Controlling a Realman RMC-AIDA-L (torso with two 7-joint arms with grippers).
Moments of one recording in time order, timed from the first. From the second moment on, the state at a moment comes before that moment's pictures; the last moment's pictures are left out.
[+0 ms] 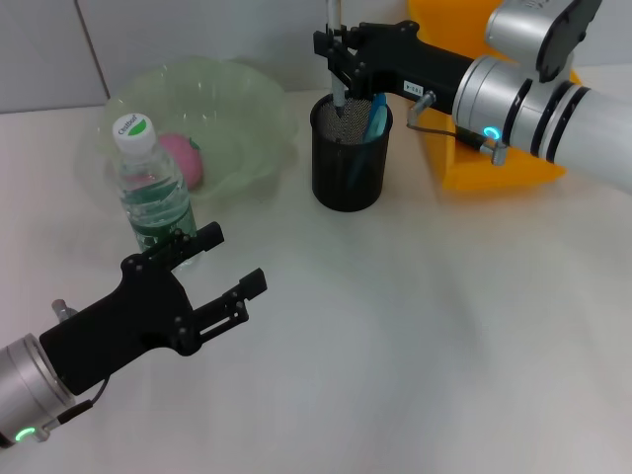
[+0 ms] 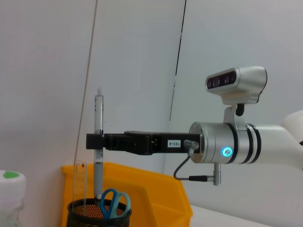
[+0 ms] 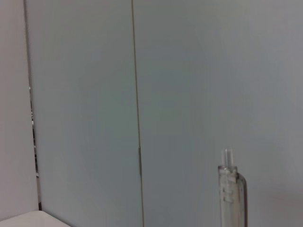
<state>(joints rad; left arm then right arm) -0.30 -2.07 1.42 0.39 0.98 1.45 -0.82 0.88 2.09 -0.48 -0.22 -1.66 -1.04 0.90</state>
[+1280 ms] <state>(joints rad) -0.29 -2.07 1.42 0.39 0.98 1.49 -0.82 0.86 2.09 -0.48 -0.21 -1.67 -1.05 0.90</state>
